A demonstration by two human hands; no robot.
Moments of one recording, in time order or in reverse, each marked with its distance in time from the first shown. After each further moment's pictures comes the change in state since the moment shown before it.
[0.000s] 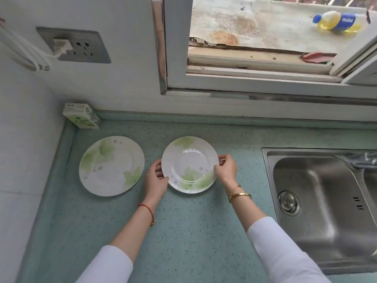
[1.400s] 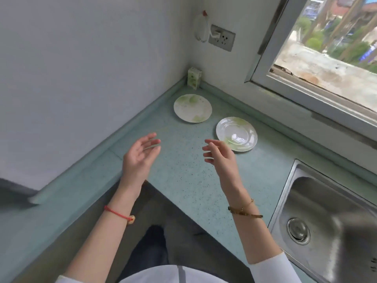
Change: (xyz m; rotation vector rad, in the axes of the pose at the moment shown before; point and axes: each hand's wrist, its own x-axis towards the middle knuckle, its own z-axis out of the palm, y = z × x) left_hand -0.425 -0.039 -0.094 -0.529 0.573 0.269; right_hand -0.320 0.024 -0.122 0.339 -0.782 -0.500
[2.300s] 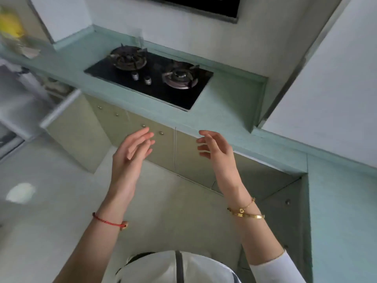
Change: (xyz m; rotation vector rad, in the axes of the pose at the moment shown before) left_hand -0.519 -0.031 -0.204 -0.173 1.320 0.267; right_hand -0.410 0.048 0.199 -0.204 -1.345 -0.089
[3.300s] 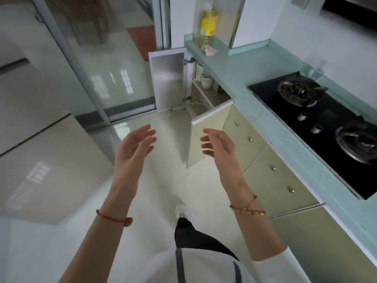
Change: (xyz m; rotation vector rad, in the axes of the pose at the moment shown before) left_hand 0.069 0.066 -0.432 0.041 0.714 0.004; right_hand 0.034 0.044 0.518 -0.102 -0.655 0.020
